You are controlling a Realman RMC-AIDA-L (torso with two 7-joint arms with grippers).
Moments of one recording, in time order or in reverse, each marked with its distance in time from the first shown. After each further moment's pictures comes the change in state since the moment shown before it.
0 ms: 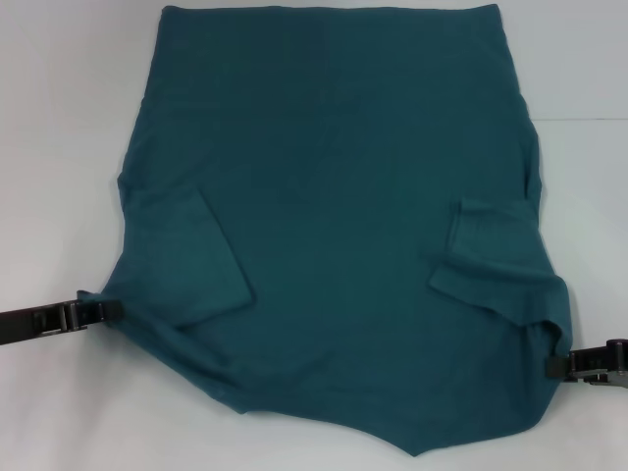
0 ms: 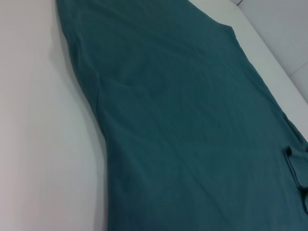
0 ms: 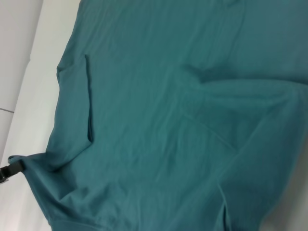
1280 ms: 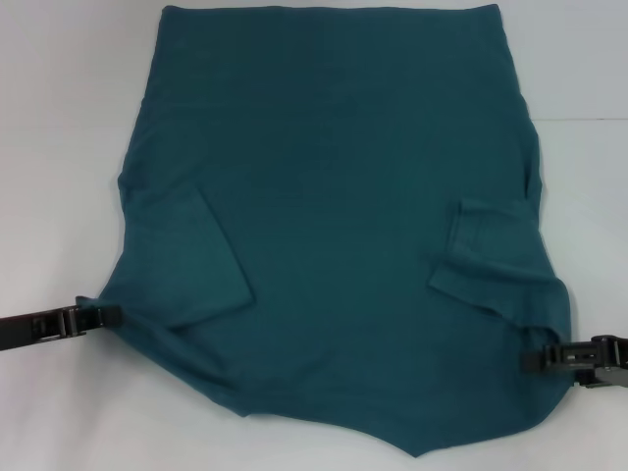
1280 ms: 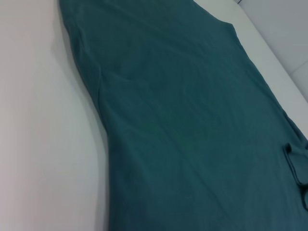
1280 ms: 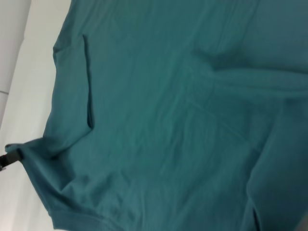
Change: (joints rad) left arm 0.009 -0.002 0.000 0.000 0.001 0.006 0.001; right arm 0.035 -0.003 -0.068 -0.003 -0.003 0.001 0.054
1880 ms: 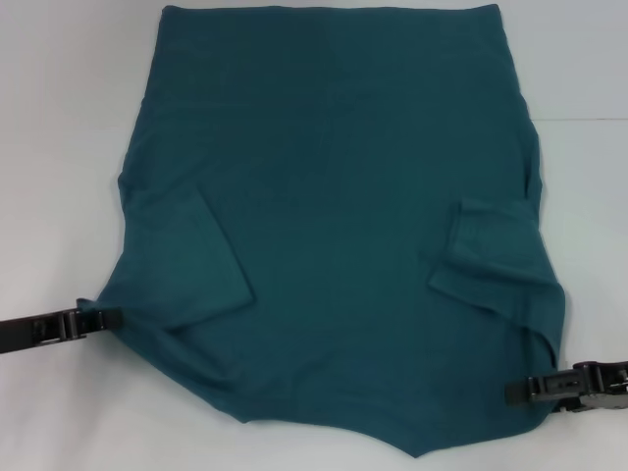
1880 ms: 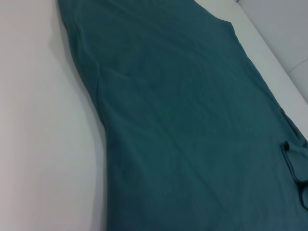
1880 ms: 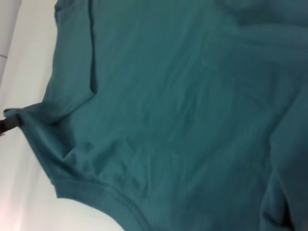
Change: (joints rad) left arm 0.003 0.000 0.000 0.000 0.001 0.008 -0.001; right arm 0.009 0.012 -0.088 0.005 -0.004 -0.011 0.005
